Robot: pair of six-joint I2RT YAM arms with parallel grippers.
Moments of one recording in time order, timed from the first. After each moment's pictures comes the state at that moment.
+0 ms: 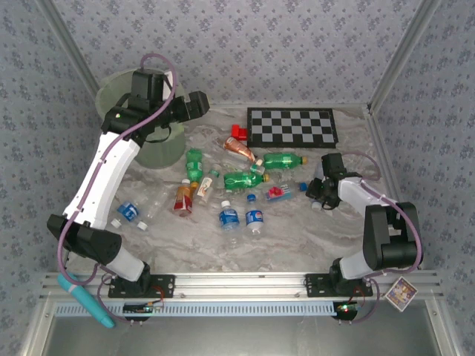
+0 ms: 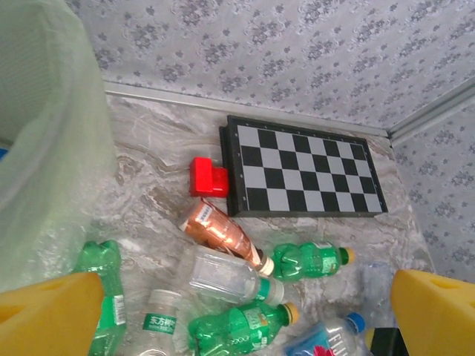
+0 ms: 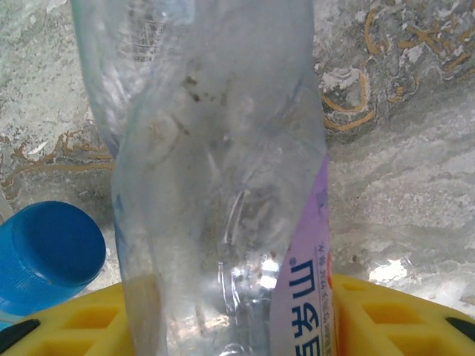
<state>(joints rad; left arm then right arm) -0.38 1.55 1.84 -0.85 0.13 -0.51 0.08 1.46 0.77 -0.50 0.00 0.47</state>
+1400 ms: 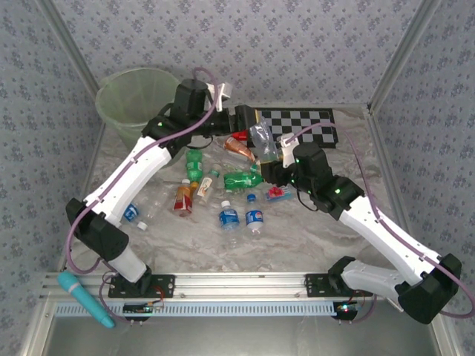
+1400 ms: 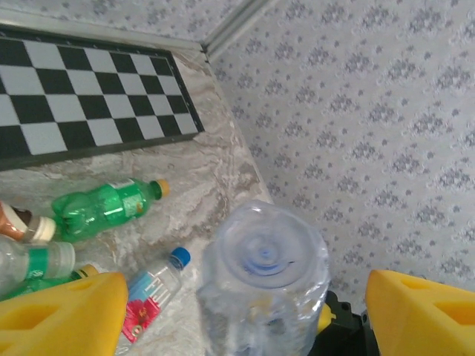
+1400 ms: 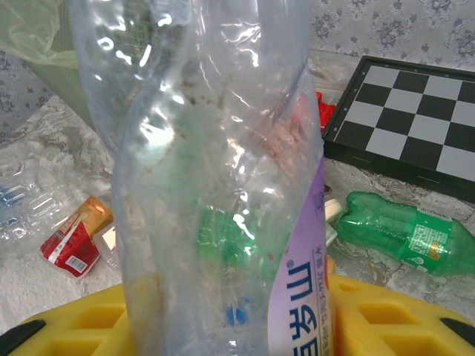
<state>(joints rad) -0.62 1.62 1.74 -0.55 0.45 -0.69 0.66 1.08 1.02 -0.43 0.03 0.22</state>
